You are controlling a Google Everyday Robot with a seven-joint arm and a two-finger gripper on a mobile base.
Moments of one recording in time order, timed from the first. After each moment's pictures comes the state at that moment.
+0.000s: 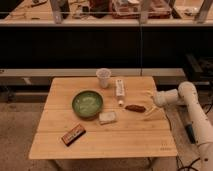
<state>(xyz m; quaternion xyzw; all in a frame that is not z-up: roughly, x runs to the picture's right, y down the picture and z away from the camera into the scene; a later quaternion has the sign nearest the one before) 0.246 0.098 0.888 -0.21 -0.43 0.13 0.87</state>
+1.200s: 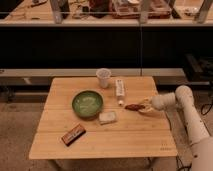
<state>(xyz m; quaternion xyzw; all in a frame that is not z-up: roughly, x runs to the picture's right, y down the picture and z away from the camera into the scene) 0.243 0.121 0.915 -0.20 -0.45 0.11 0.86</state>
